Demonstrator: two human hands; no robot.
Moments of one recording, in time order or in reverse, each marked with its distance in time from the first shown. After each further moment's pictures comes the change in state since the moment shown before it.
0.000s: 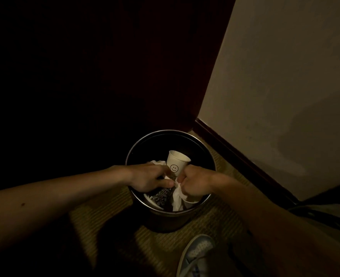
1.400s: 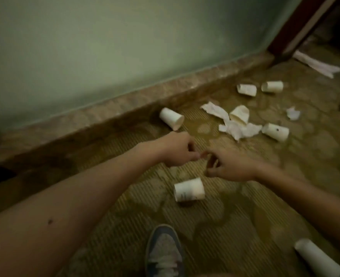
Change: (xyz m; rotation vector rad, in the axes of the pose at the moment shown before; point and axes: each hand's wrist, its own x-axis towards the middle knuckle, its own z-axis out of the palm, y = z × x) left_hand 0.088 0.587 0.400 0.530 -0.632 0.949; right_hand -0.481 0.440 0.260 0.741 0.623 0.904
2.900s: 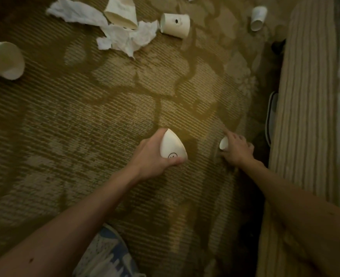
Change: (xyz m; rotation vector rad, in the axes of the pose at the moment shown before) left_hand 0.110 0.070 0.285 -0.385 -0.310 0.288; right_hand -0.162 0.298 0.194 0.251 0.208 1.092
